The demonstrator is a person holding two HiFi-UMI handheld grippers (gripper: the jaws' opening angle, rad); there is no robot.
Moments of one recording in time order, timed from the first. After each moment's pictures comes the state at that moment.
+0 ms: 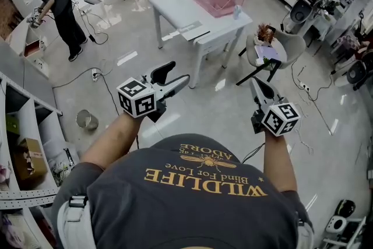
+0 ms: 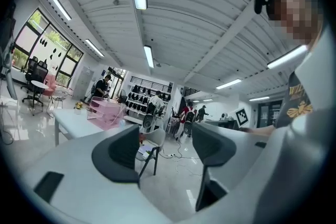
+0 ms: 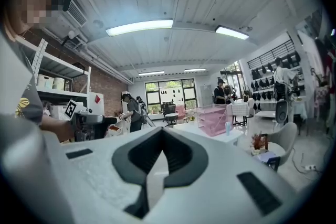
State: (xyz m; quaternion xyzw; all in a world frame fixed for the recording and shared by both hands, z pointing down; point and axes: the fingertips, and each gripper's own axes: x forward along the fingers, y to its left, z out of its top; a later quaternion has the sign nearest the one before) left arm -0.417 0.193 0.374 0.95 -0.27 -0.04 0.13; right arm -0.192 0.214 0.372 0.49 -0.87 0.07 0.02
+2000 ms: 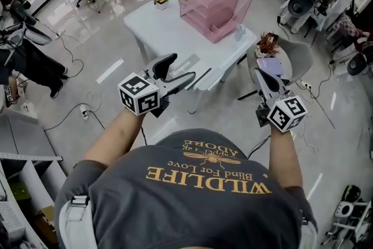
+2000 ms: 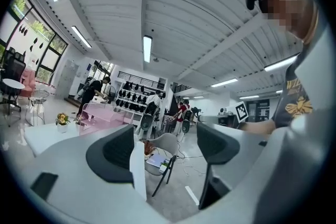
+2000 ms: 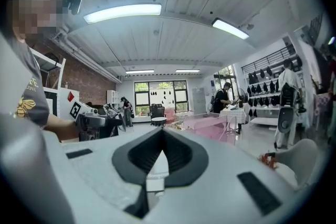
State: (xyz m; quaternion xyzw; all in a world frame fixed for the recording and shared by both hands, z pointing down) left arm -0.404 -0.226 0.367 0.97 -0.19 -0.02 0.12; right arm -0.202 -0.175 0.351 0.53 -0.84 0.06 0.03
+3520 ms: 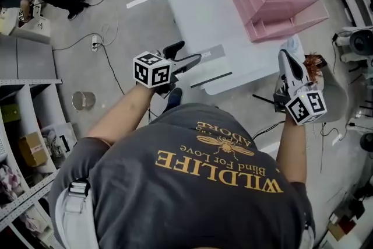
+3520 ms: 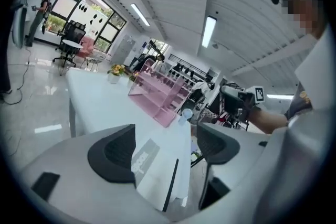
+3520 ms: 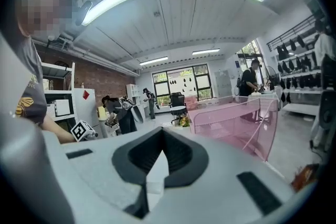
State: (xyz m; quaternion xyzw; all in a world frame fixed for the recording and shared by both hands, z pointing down) left arm -0.406 -0.412 0.578 0.86 -0.39 0.04 0.33; right arm -0.167 -0.452 0.436 0.39 -0.91 0.11 0.06
